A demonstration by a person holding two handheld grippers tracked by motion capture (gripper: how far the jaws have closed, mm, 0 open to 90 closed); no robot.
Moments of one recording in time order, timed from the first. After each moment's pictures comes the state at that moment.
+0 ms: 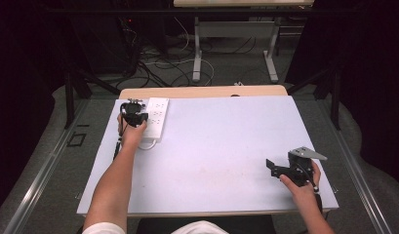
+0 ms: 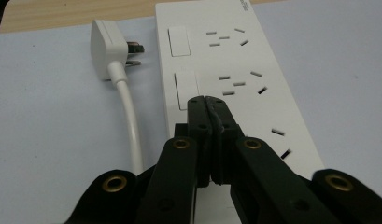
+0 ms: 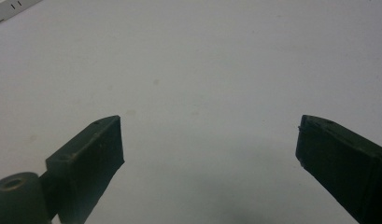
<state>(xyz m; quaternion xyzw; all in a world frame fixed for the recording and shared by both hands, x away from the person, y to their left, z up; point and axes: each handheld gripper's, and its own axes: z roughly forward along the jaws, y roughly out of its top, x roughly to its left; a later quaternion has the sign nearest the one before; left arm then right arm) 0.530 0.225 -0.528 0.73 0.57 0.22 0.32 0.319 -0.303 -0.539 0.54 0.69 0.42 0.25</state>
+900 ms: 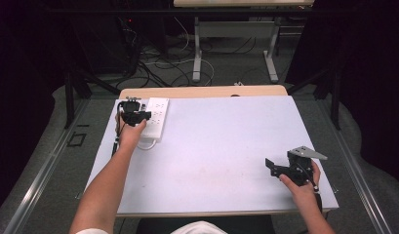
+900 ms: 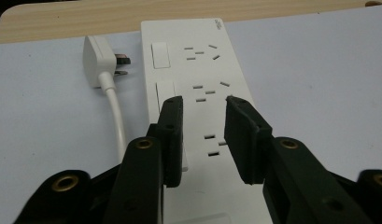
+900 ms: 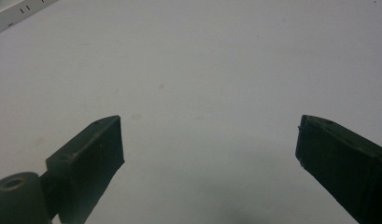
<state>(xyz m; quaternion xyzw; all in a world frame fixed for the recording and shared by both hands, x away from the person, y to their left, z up) 0.515 0.223 -0.507 0.72 0.57 0.20 0.34 0.319 -0.302 -0.537 0.53 0.69 0.43 0.25</state>
